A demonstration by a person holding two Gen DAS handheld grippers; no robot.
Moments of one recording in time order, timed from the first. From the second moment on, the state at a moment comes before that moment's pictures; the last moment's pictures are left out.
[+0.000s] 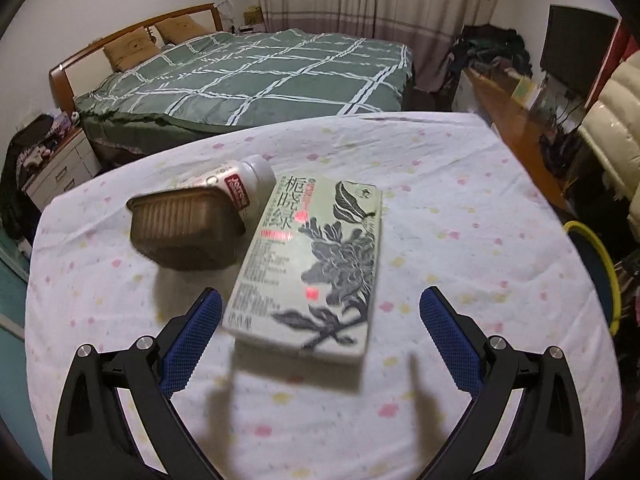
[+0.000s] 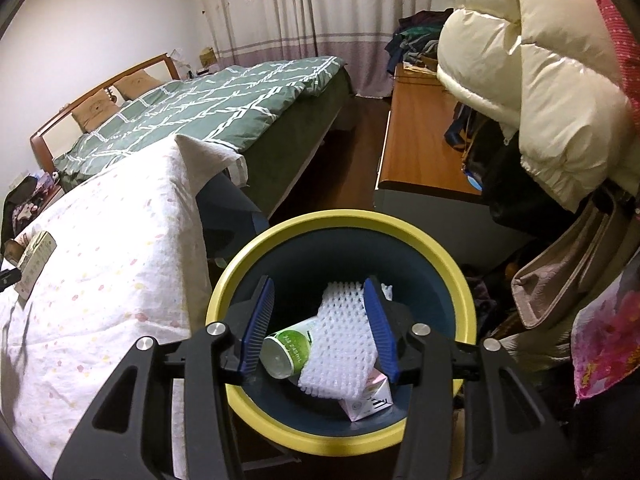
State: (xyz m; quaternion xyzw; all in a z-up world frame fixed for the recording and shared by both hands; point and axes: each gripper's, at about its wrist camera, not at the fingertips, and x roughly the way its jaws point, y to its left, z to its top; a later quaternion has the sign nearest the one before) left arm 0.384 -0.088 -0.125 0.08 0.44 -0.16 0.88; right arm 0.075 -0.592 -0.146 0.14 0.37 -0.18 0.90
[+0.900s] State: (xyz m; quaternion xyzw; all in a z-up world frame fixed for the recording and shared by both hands) left arm 0.341 -0.154 -0.139 0.12 0.44 -0.20 0.86; right arm 0.046 -0.591 -0.146 0.16 0.36 -0.17 0.90
